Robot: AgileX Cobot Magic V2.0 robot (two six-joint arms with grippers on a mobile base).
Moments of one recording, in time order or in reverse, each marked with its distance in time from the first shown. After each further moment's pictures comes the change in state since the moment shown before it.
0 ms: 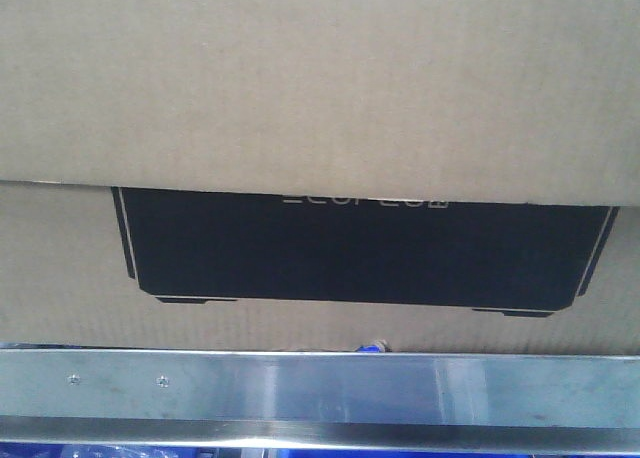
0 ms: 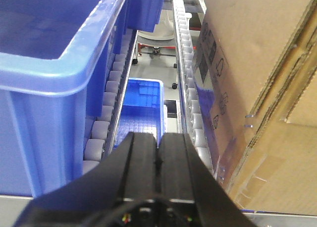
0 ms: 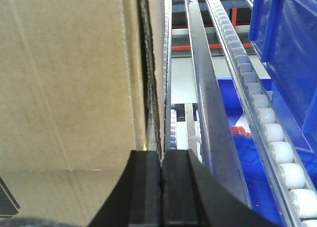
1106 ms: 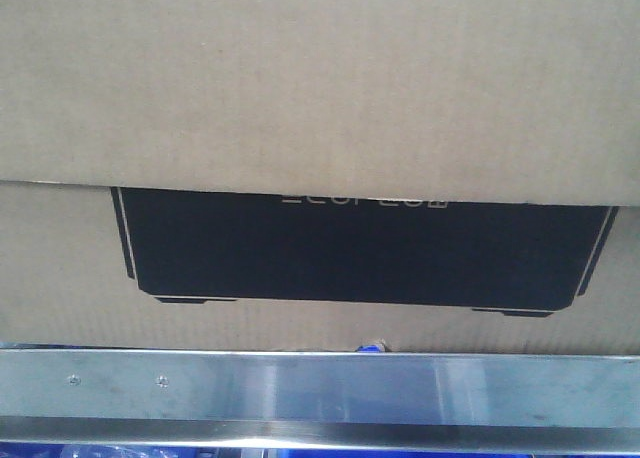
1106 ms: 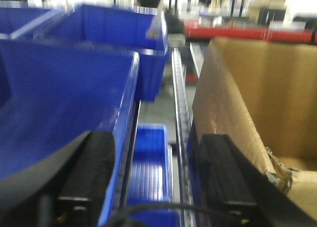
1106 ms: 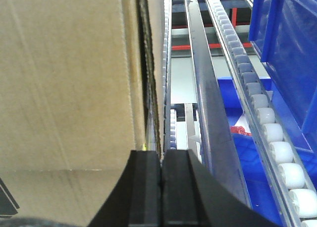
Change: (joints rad) left arm 0.000 0.278 -0.634 0.050 0.312 -0.002; right arm 0.000 0.000 0.000 0.000 0.000 0.000
